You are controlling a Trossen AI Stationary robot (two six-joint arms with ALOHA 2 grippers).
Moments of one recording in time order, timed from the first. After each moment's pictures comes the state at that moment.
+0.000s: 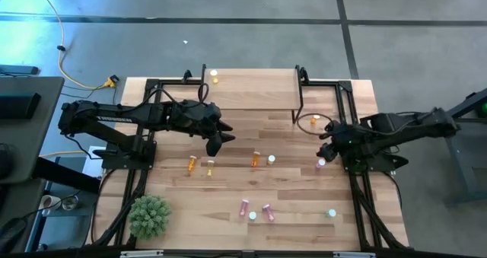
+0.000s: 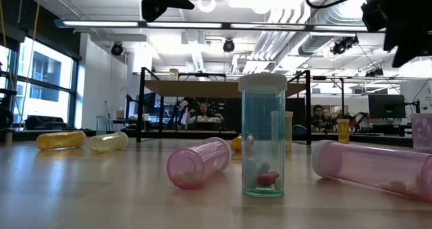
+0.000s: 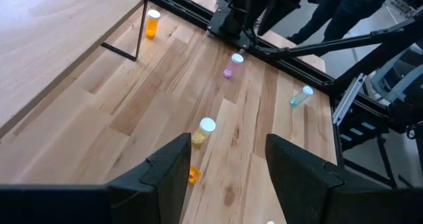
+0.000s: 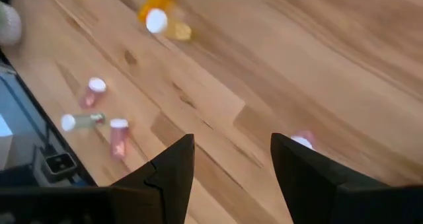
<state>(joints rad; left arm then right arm) 0.12 1.24 1.09 -0.38 -0.03 -0.45 0.19 0.70 0.73 -1.02 0.03 1.16</state>
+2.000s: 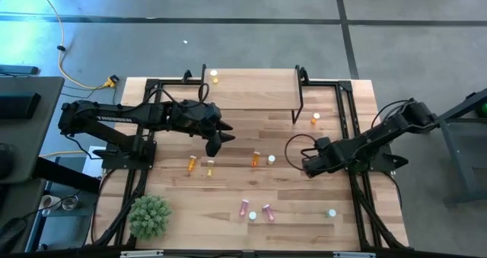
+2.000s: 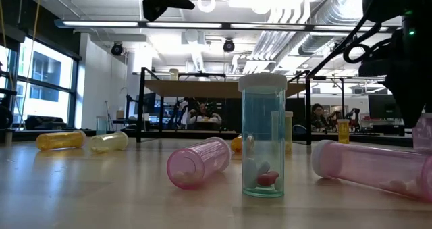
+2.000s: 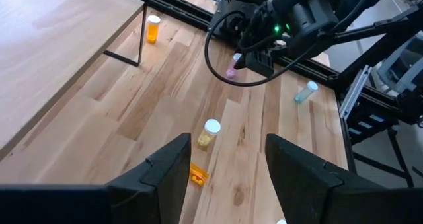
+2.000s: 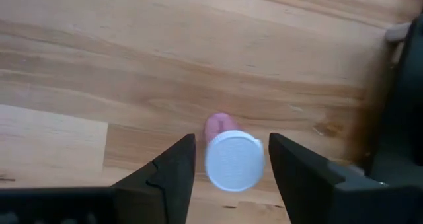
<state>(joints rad) 0.12 1.24 1.09 -0.38 -0.04 -0.39 0.39 1.31 0.72 -1.06 0.16 1.75</state>
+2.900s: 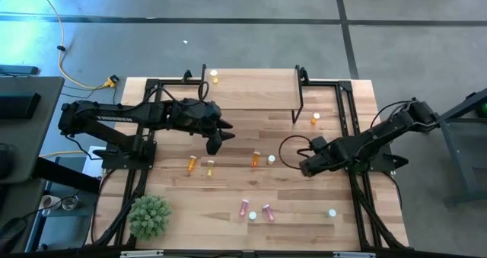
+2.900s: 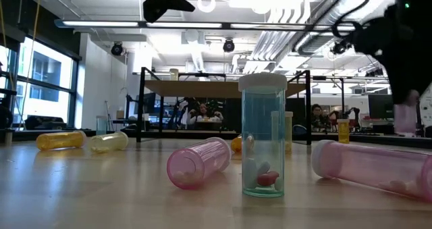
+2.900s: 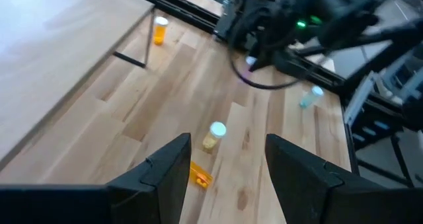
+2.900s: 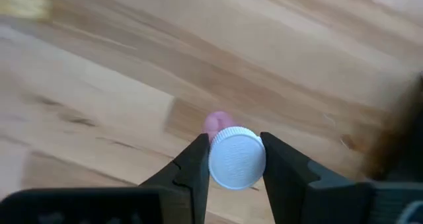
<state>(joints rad) 0.15 1.24 1.09 -0.38 -0.04 -0.41 0.38 1.27 0.83 -1.07 0.18 1.53</state>
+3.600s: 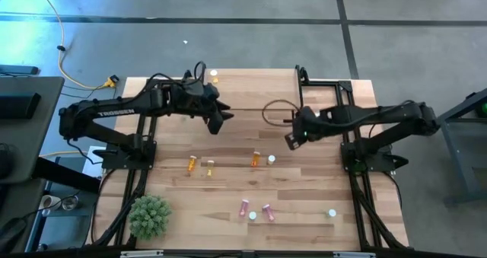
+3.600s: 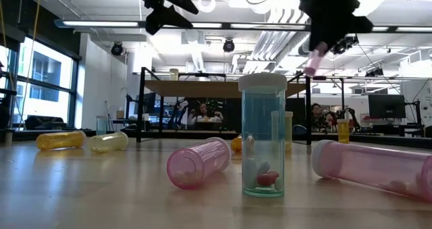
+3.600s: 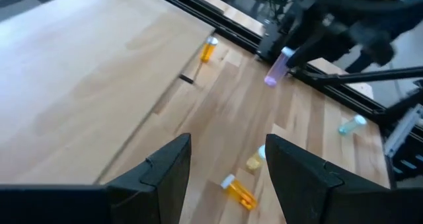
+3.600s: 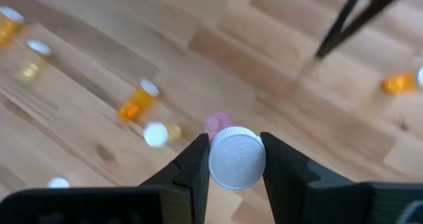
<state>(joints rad) 0.37 1.24 1.09 -0.38 0.05 -0.34 0.02 1.27 1.18 -1.07 0.24 1.01</state>
